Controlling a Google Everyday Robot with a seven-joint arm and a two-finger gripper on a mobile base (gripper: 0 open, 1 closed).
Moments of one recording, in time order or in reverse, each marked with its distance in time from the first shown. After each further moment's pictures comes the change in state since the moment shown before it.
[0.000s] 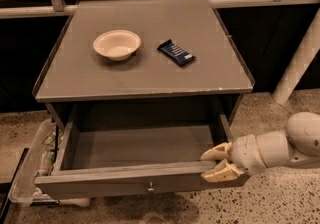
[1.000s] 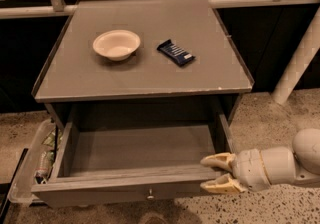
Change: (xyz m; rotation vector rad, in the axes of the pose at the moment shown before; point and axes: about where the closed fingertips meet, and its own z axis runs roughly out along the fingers) arm 0.011 0.036 0.000 0.000 -0.031 -0.033
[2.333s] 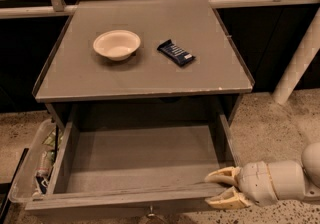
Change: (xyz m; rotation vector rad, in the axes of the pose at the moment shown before) arm 0.011 0.026 -0.005 0.017 -0.004 -0.009
